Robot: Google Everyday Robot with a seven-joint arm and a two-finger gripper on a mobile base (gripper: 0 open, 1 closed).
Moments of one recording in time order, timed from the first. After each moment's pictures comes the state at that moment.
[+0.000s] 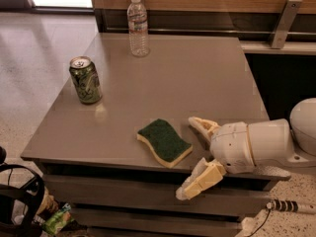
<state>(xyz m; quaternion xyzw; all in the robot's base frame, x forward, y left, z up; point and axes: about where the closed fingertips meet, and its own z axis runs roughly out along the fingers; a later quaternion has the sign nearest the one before) 0.405 -0.060 0.808 -0.54 0.68 0.31 0.40</state>
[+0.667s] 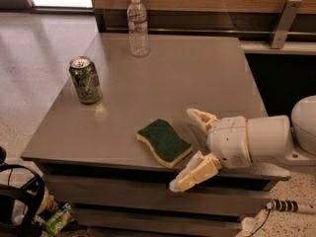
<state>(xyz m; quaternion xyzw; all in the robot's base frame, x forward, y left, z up) 0.414 -0.049 0.827 -0.53 0.67 0.30 0.43</state>
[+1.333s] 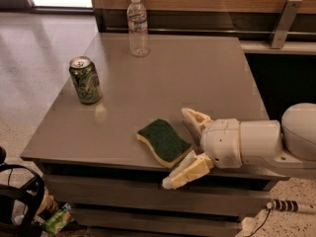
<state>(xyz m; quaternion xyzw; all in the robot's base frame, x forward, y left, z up) 0.423 -0.037 0.822 -0.51 0.66 0.31 0.45</state>
